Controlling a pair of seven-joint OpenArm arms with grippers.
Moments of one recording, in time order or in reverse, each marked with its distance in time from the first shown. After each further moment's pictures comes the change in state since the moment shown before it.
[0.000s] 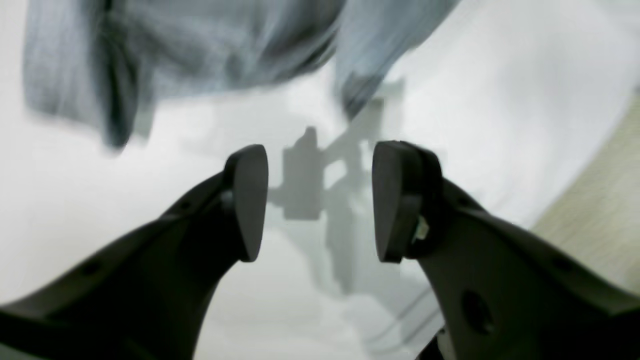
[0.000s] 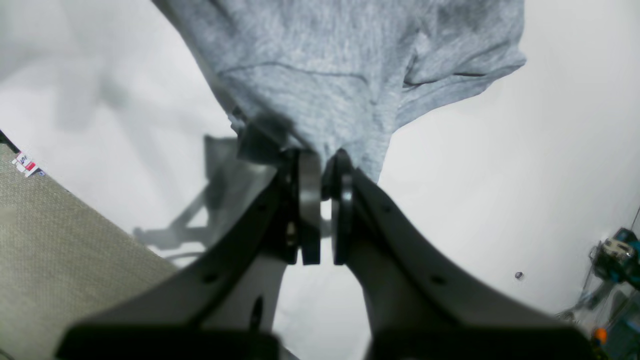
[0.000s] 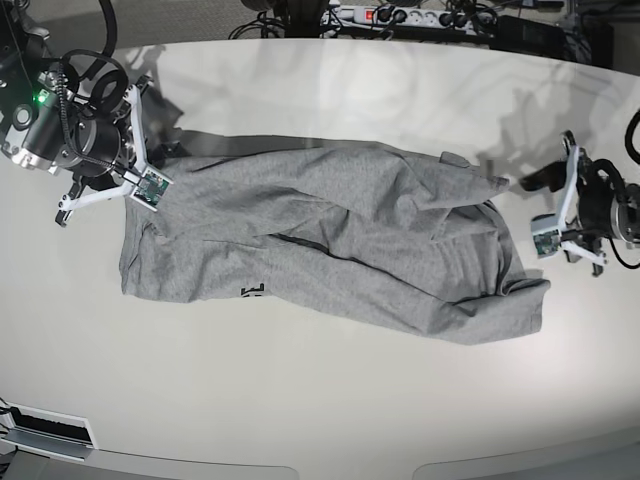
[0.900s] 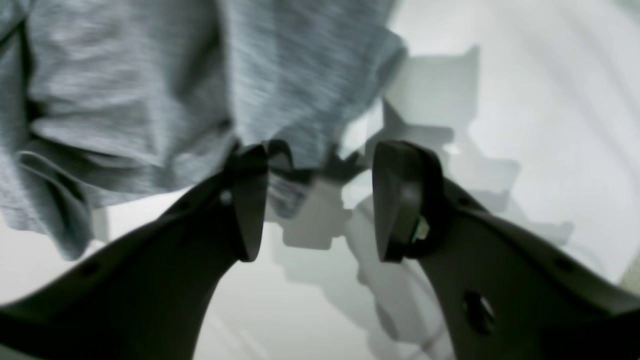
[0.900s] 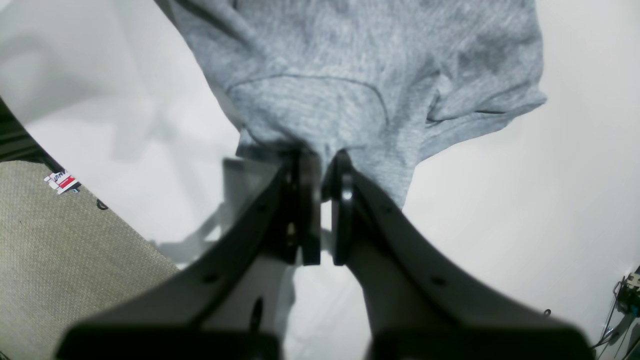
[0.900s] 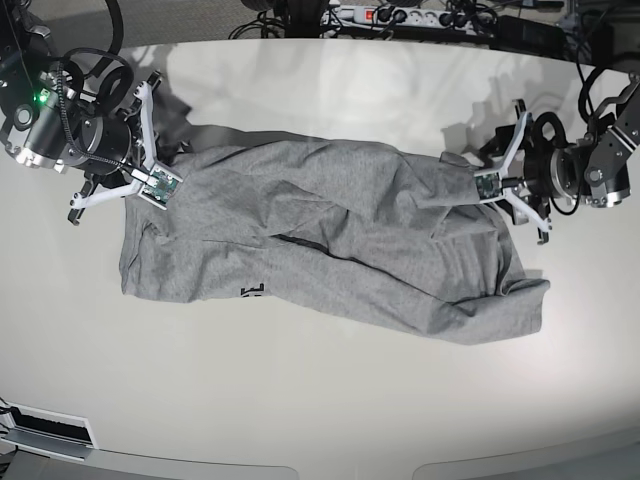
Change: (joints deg) left arm 6.7 12.6 0.0 -7.7 31.8 2.1 -16.5; right arm 0.0 -1.0 0.0 0.0 2.1 0.2 1.5
